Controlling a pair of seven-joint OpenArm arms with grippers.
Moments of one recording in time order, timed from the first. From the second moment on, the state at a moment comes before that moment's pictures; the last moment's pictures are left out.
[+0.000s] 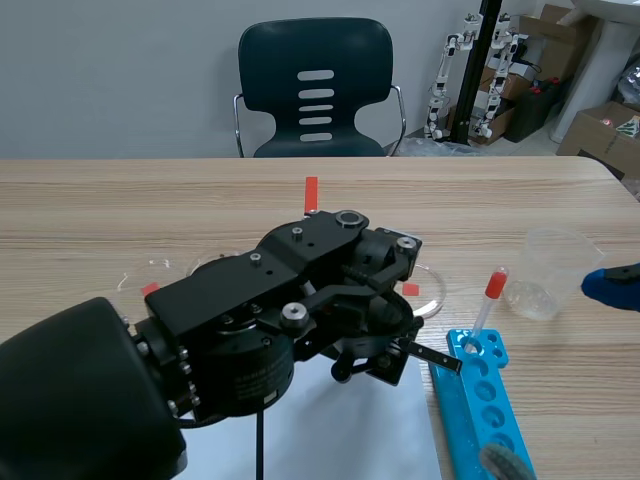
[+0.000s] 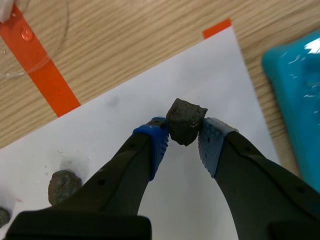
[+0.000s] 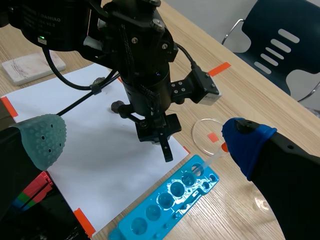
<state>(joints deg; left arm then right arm) -18.4 3.7 50.5 68.7 -17.6 21.7 56.8 -74.7 31.0 19.7 129.1 -3.8 25.4 30.9</state>
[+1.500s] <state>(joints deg) 38.0 -27.7 16.0 124.2 -11.4 -5.0 8.6 -74.7 31.0 19.7 129.1 -3.8 25.6 30.7</state>
